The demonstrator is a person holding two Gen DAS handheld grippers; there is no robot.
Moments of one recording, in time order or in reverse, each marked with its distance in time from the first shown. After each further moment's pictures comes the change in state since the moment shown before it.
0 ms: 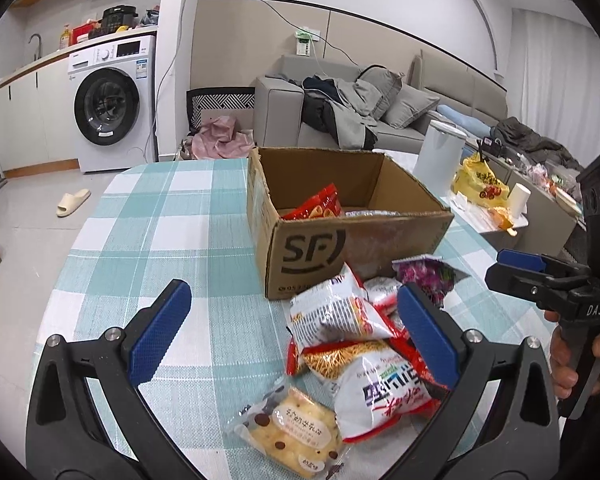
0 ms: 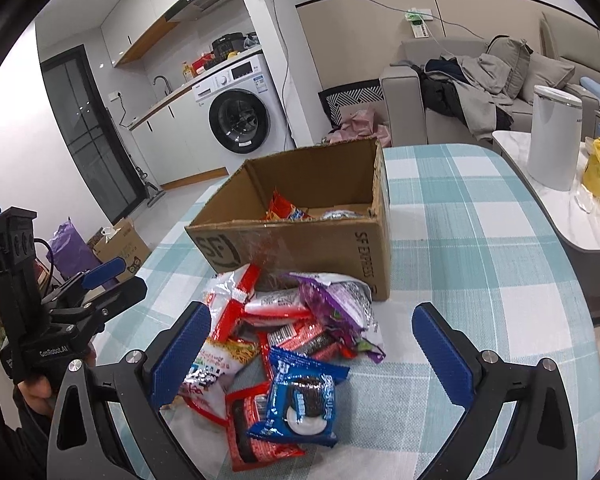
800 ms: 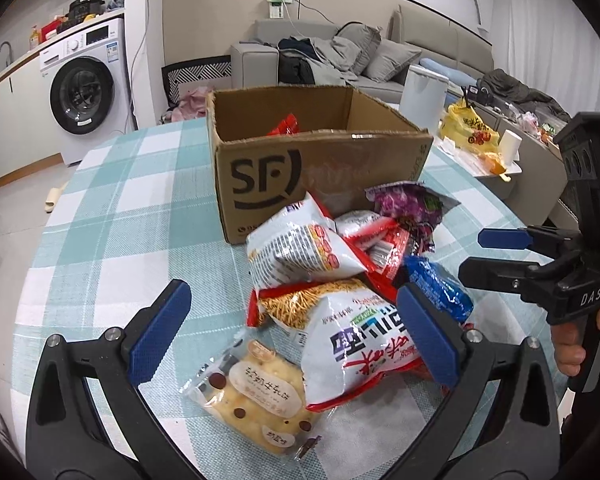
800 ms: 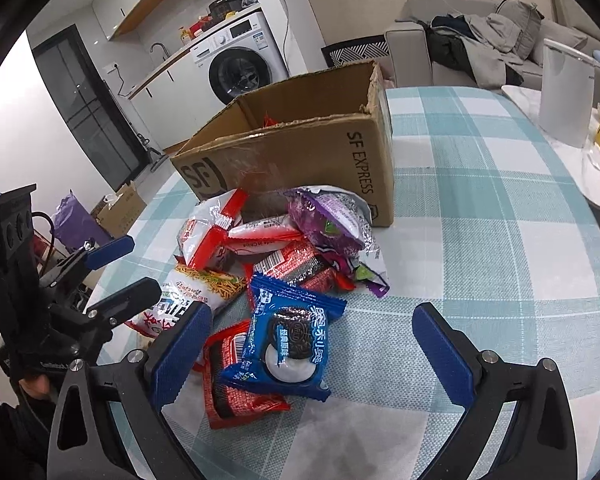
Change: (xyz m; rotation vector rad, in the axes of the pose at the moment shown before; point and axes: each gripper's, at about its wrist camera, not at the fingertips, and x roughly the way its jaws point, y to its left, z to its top) left arm 0.033 -0.032 -0.031 0.090 0.149 -0.035; right arm 0.026 -0.015 -0.036 0.018 0.165 0.036
